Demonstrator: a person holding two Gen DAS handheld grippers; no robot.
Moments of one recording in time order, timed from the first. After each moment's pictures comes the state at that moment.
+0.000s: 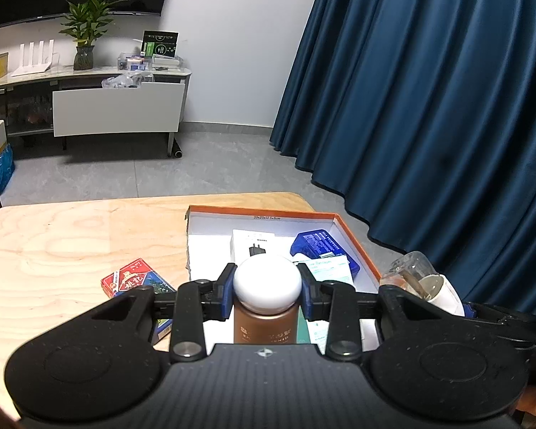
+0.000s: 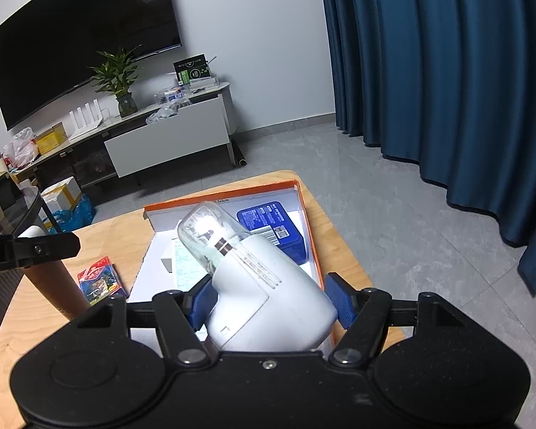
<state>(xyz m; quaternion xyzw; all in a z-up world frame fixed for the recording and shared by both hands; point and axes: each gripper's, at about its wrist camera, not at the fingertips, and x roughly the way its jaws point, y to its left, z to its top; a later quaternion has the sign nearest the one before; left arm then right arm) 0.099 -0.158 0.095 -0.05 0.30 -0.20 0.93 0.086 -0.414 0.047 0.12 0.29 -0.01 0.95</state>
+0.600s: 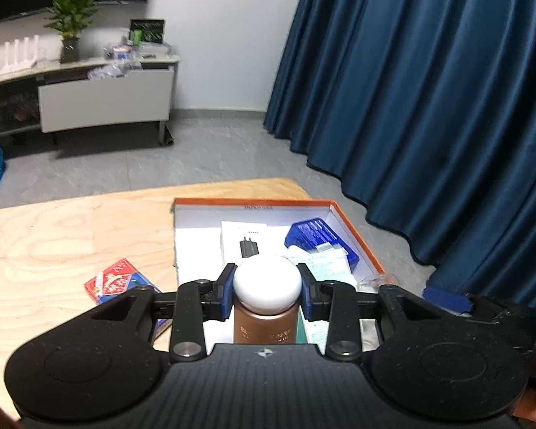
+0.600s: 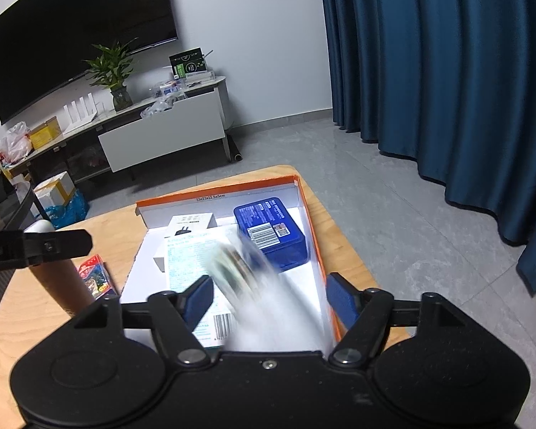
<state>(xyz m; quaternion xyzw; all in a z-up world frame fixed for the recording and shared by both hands) 0.122 -0.175 0.086 -0.03 0.34 -0.21 0.92 0.095 -0.410 0.041 0.11 0.29 -0.02 0.95</state>
